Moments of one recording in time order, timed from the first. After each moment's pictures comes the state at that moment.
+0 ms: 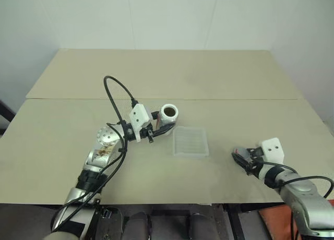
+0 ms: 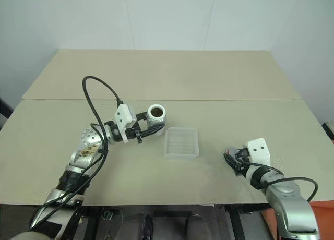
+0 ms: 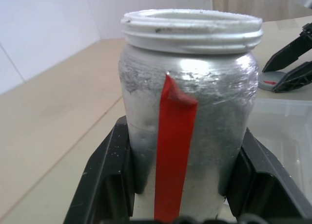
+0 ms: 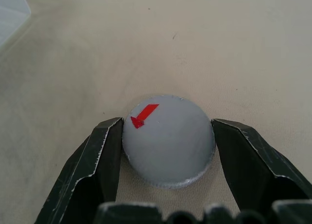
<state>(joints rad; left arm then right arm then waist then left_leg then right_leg) -0.54 0.37 -0.13 0.20 -0.24 -0.05 -0.93 0.12 -0.56 -0.21 -0.39 0.32 0.65 0.38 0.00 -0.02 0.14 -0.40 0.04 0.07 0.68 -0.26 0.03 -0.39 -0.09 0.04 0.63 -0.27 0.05</state>
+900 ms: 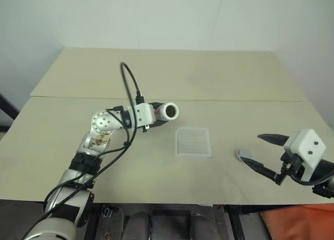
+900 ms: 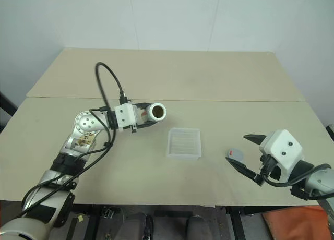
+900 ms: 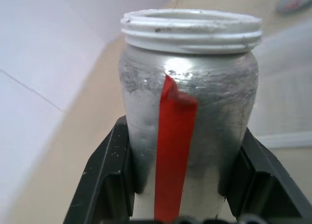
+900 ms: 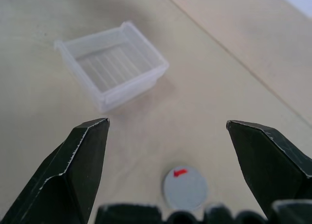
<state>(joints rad) -0.76 0.46 -0.22 0.49 0.12 -0.57 -0.85 0.29 -0.87 -0.55 -0.74 0.49 0.56 0.83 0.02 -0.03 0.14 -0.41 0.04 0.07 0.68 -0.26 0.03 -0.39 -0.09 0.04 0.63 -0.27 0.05</state>
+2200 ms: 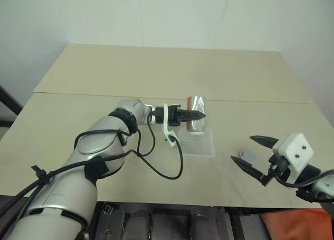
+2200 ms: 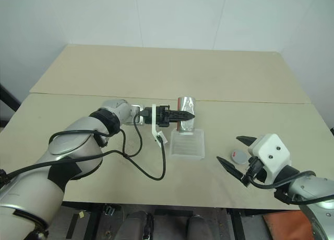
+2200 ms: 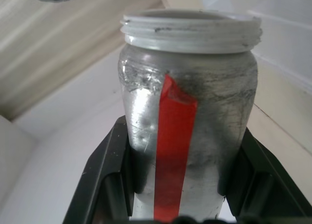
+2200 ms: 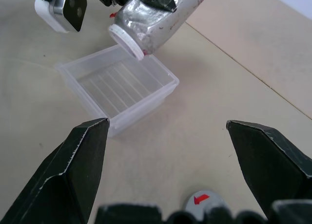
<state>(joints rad) -1.36 0.27 -1.09 1.26 1.38 -0.78 0.99 0.29 -0.78 -0.47 -0.81 0.48 0.61 0.69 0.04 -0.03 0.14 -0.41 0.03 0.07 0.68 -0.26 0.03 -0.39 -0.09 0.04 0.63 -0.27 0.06</state>
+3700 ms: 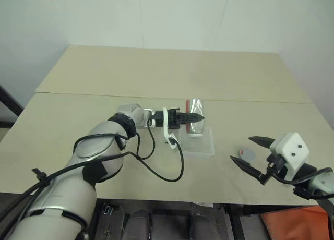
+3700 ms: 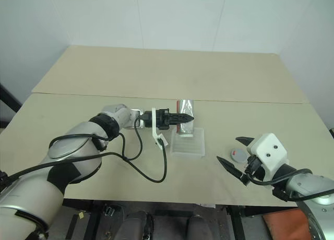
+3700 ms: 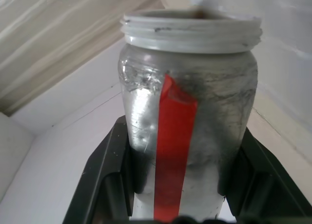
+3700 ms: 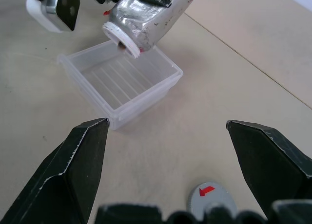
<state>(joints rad) -1.35 0.26 -1.12 1.24 1.50 -0.63 1.06 0.28 -0.77 -0.44 -0.78 0.46 0.61 0.70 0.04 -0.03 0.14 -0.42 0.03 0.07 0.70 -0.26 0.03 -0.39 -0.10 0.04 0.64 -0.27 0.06</state>
